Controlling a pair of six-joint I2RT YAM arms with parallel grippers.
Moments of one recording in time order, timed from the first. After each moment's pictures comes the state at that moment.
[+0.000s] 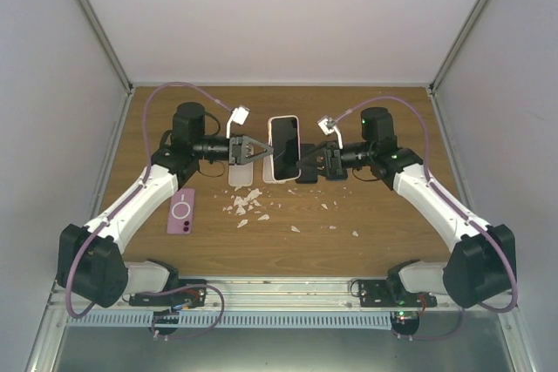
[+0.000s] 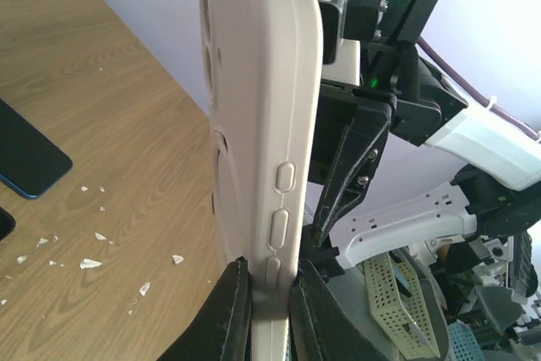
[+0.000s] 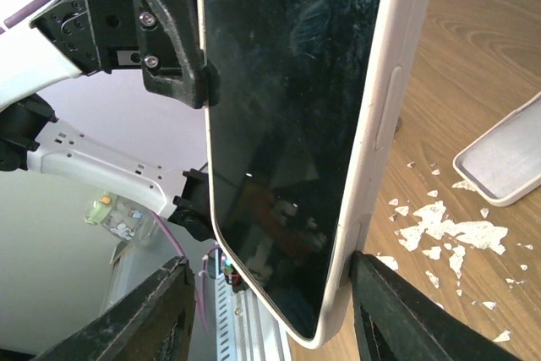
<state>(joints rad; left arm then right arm) -0.36 1.29 1.00 -0.03 1.11 -0.57 0.37 1.30 1.00 -0.24 -1.15 0.25</state>
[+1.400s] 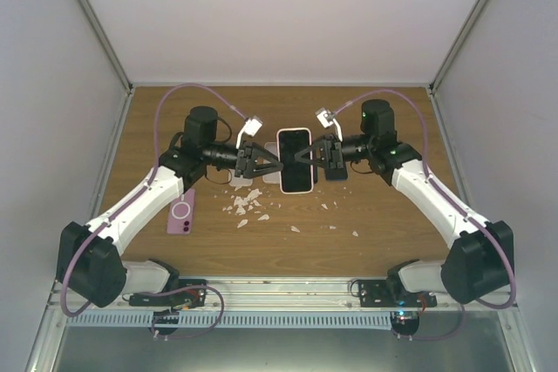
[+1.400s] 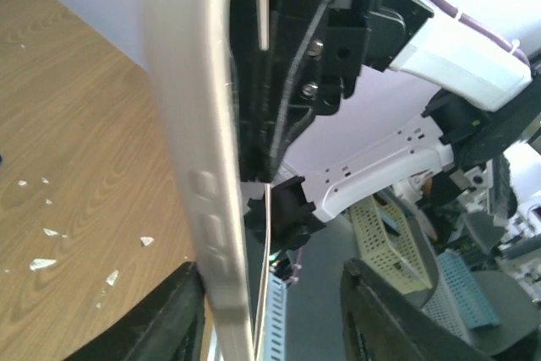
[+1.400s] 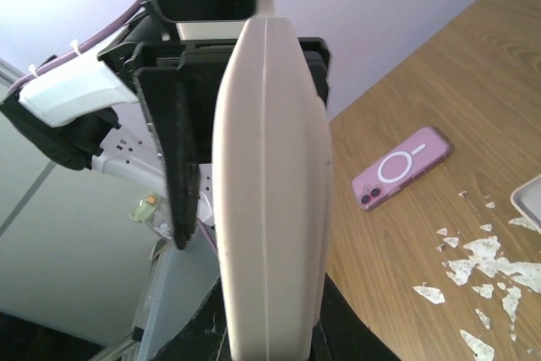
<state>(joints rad) -0.44 1.30 1.02 -0.11 1.17 -0.40 0.38 1.33 1.06 -0.17 -1.26 0.33</state>
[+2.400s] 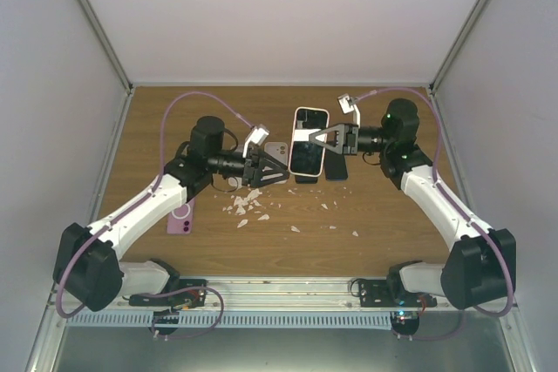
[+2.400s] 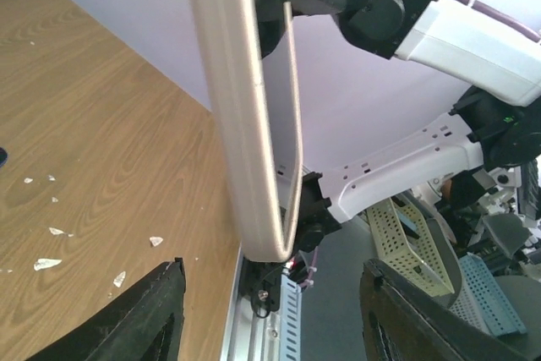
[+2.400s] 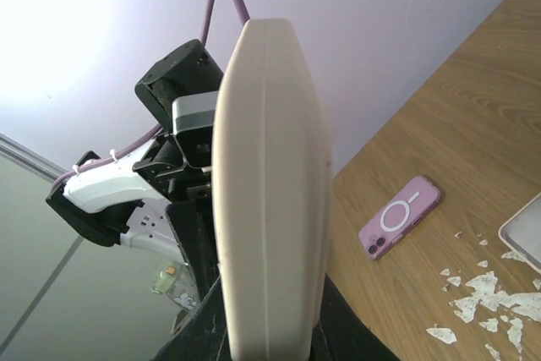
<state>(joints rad) -0.51 1.27 0.93 -0.01 1.08 -0.43 0.25 1.29 0.96 0.25 -1.26 0.78</state>
